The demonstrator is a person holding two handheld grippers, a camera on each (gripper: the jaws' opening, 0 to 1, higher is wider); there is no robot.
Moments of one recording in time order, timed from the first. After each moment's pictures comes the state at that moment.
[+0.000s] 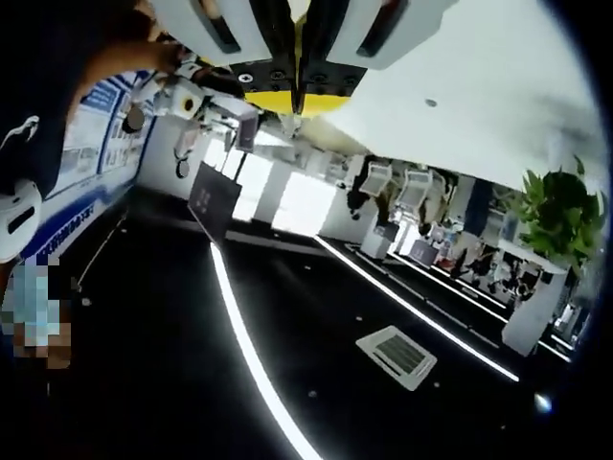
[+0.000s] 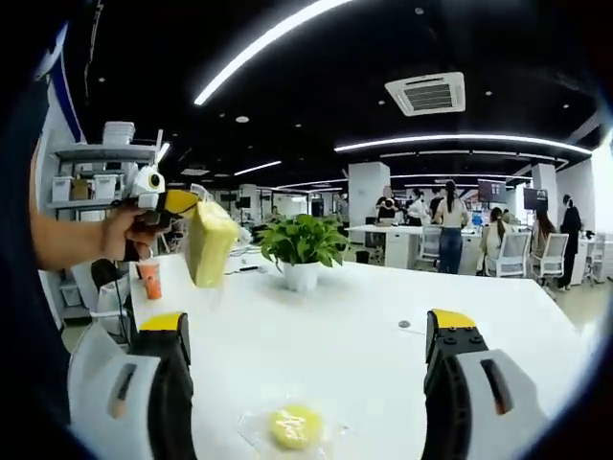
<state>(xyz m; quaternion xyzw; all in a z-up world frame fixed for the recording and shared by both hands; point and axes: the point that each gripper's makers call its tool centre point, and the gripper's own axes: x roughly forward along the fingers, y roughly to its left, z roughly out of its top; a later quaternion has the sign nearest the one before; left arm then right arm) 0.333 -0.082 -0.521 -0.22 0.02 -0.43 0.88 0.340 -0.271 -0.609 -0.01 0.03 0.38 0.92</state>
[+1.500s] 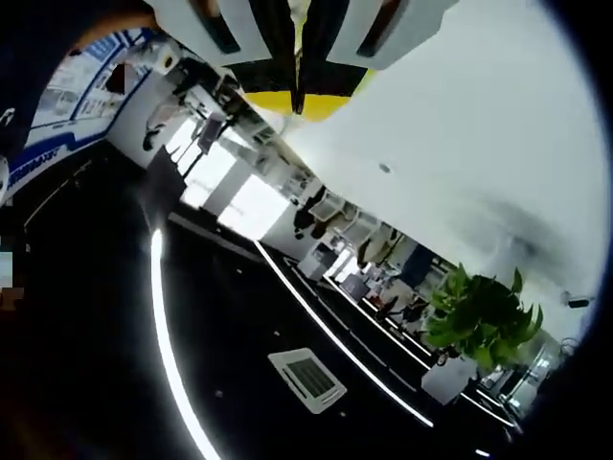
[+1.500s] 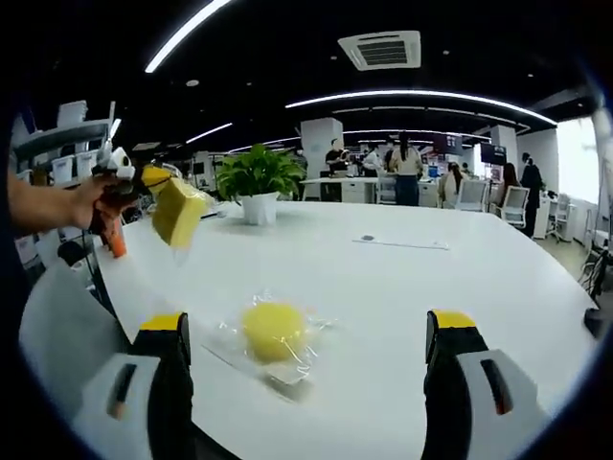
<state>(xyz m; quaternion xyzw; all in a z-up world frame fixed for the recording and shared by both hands) 0.344 -0.044 -0.645 -0.32 0.12 -0.33 0.88 0.312 -0.312 -0.748 -0.02 0.13 0.28 0.95</state>
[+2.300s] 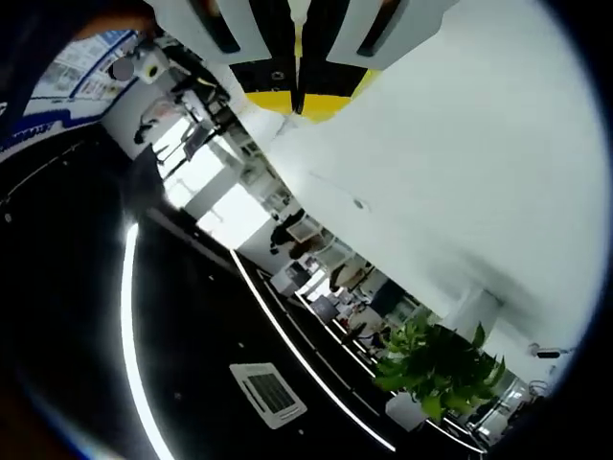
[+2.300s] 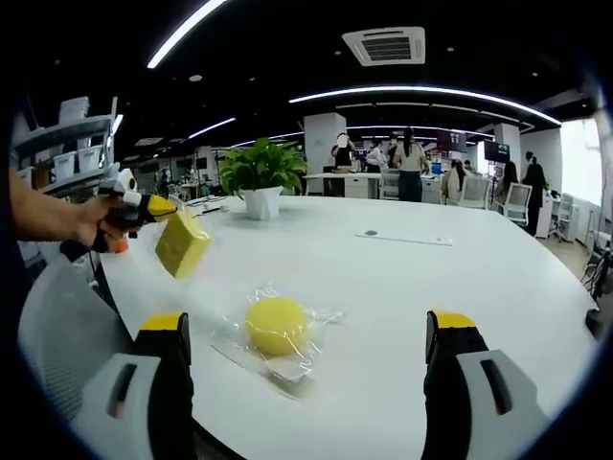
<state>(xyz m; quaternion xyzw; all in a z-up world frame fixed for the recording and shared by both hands) 0.347 -0.032 -0.718 -0.36 0.19 -0.29 0.87 0.311 -0.309 -0.752 -0.02 0.14 0.29 0.95</state>
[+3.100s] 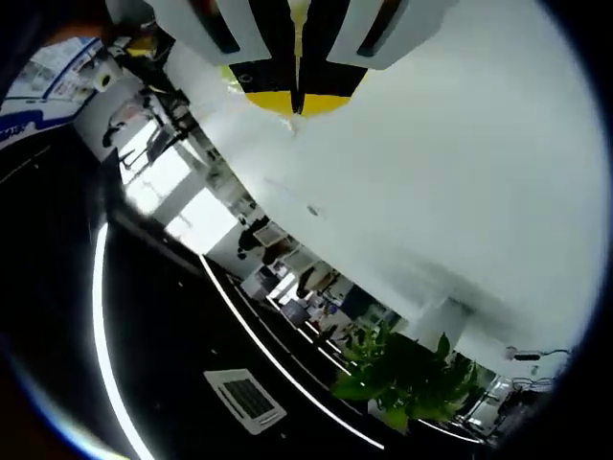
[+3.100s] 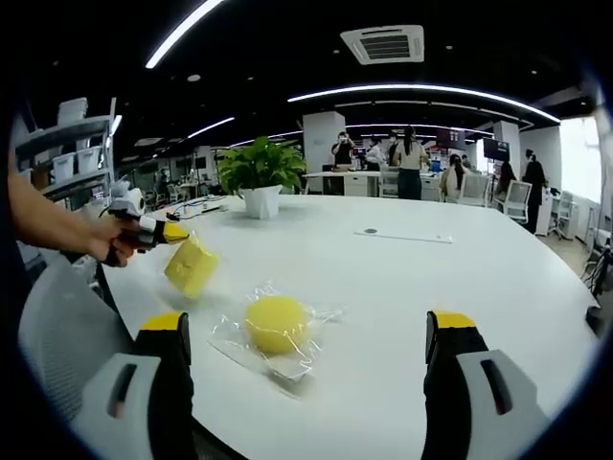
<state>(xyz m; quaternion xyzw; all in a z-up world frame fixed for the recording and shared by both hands) 0.376 0.002 -0.778 -0.31 0.22 -0.22 0.90 0.311 -0.311 -0.755 -0.01 0.14 0.29 0.95</state>
